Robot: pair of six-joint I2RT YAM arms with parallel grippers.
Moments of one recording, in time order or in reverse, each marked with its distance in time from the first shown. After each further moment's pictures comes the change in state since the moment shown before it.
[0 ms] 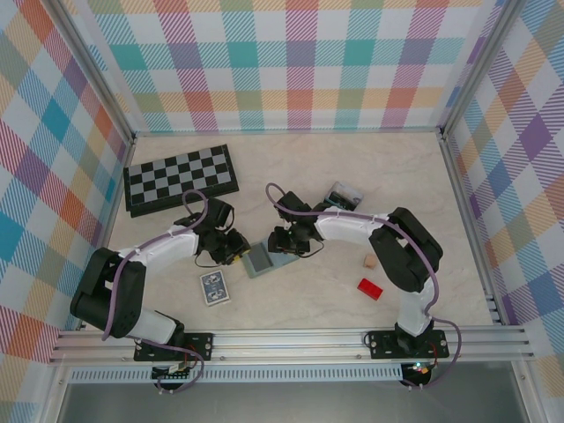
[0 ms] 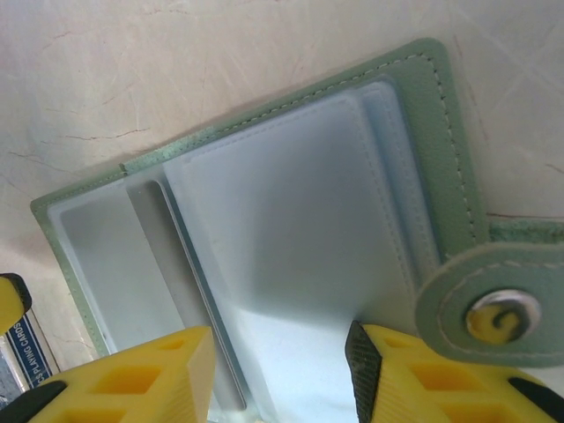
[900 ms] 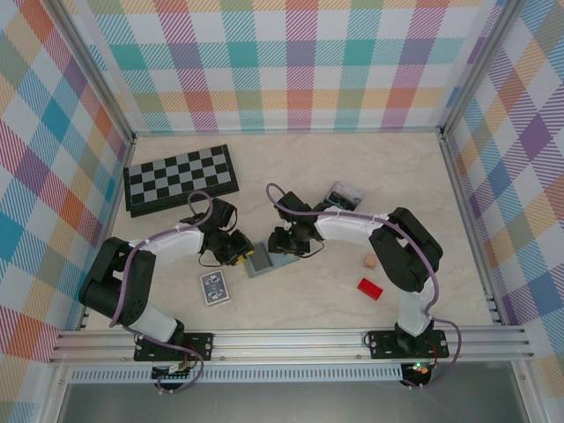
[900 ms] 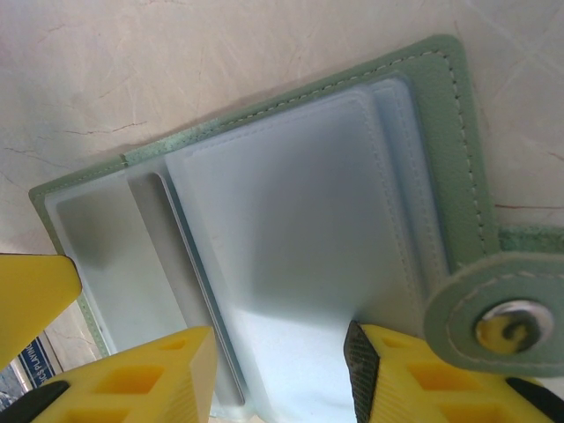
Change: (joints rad) left arm 0.000 0.080 0.000 0.050 0.043 -0.006; right arm 0.000 0.001 0.000 -0.006 -0.008 0.004
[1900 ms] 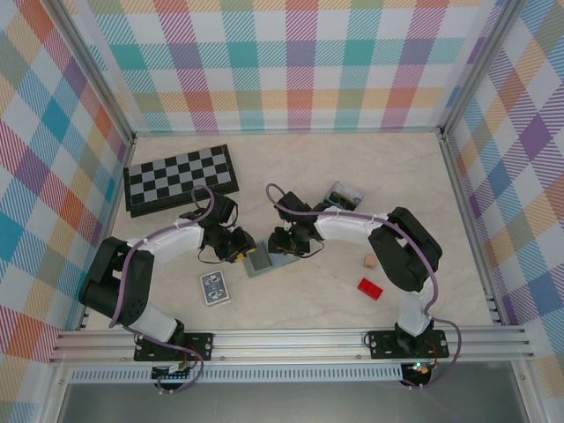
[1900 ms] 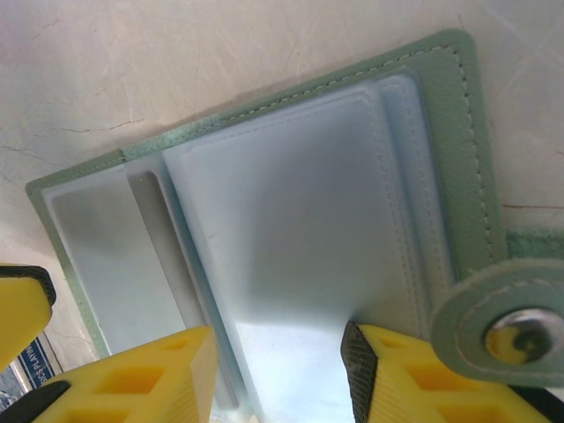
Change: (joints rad) left arm 0.000 0.000 0.060 -0.080 0.019 0.108; right arm -0.001 0.005 0.000 0.000 -0.006 0.000
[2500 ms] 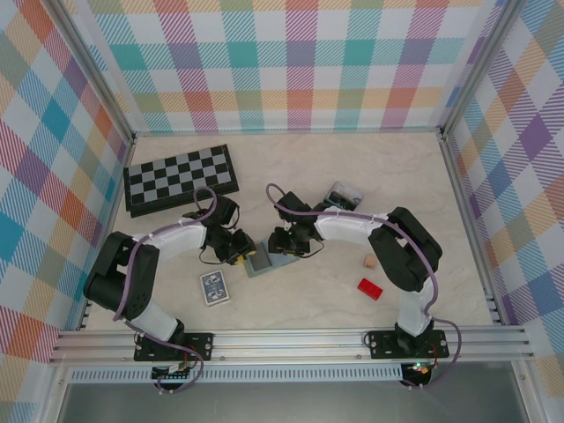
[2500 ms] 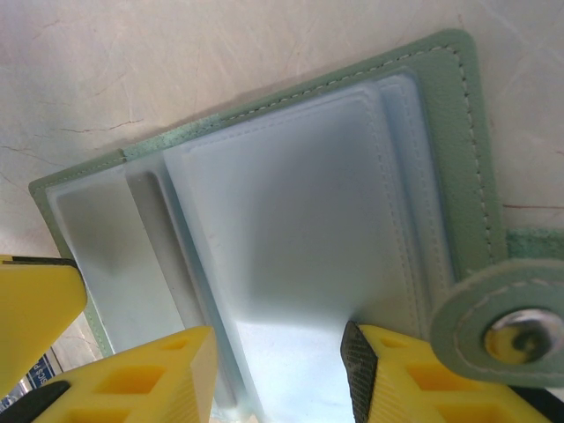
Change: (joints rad) left arm 0.000 0.047 0.000 0.005 0.001 0.001; right arm 0.000 0.000 0.000 0.000 0.000 0.000
